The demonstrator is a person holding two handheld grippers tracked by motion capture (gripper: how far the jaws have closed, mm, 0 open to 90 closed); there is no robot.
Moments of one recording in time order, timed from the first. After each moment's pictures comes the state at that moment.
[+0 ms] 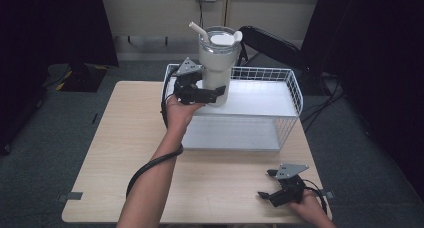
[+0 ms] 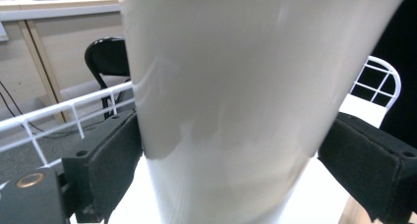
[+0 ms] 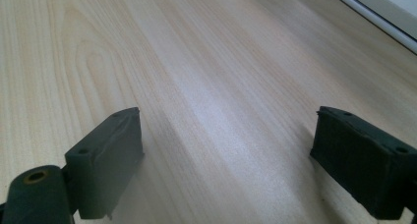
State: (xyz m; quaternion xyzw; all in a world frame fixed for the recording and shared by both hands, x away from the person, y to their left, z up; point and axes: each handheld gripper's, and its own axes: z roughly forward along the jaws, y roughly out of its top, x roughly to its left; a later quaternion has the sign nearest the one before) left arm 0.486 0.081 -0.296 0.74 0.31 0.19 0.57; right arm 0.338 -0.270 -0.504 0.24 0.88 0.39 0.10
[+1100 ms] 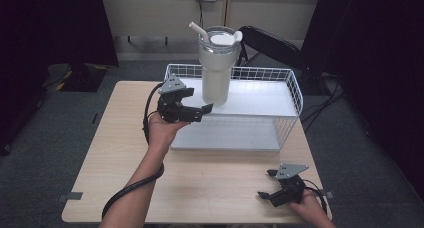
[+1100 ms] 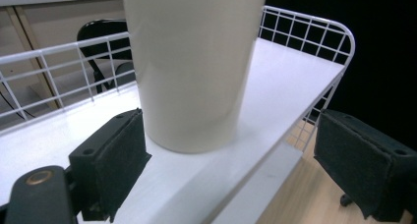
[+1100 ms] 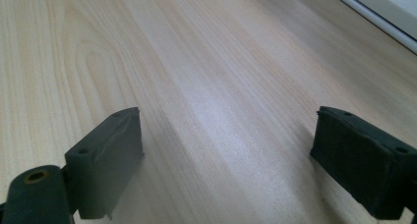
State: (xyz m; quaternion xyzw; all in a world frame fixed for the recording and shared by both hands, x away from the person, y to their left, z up) left arm 0.435 0.114 -0.305 0.76 0.30 0.18 0.56; right arm 0.338 -0.270 -0.504 0.24 0.88 0.39 0.10
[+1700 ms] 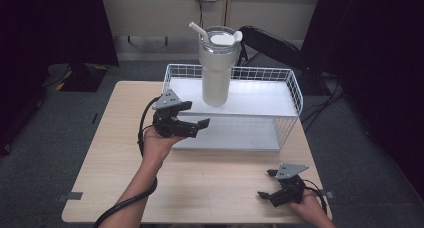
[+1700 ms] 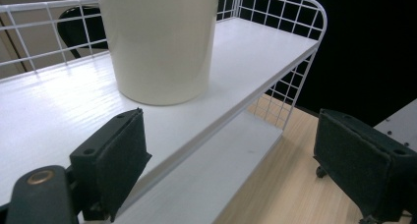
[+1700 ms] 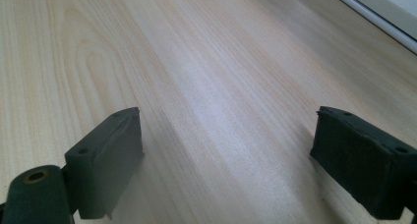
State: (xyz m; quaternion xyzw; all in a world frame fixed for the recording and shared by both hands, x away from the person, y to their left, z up) left arm 0.408 0.124 -0.325 0.76 0.29 0.16 0.56; right arm 0.338 -0.270 -0.504 0.24 0.89 0.38 0.10
